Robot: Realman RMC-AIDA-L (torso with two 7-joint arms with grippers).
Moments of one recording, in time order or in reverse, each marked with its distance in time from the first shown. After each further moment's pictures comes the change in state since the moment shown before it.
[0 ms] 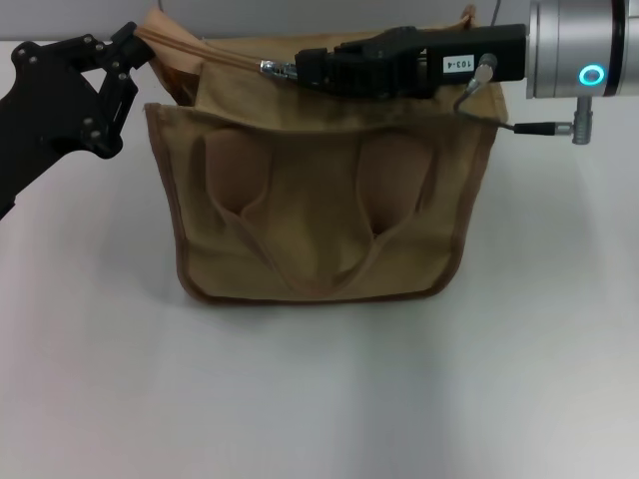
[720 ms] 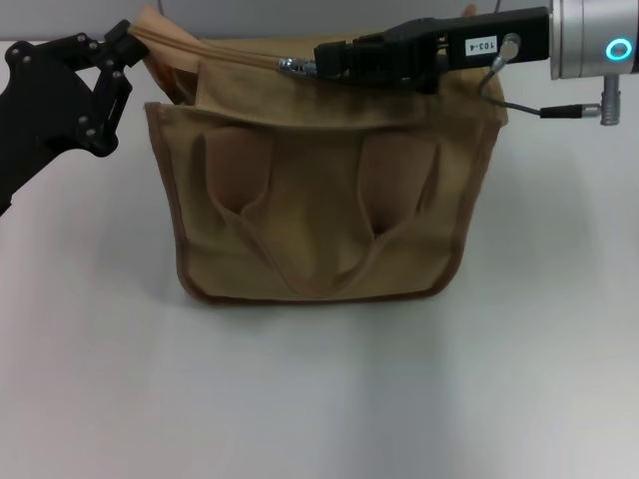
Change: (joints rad) left arm 0.003 -0.001 -0.010 0.000 -0.003 -0.002 0.003; right arm 0.038 -0.040 0.045 0.012 -0.053 -0.060 0.085
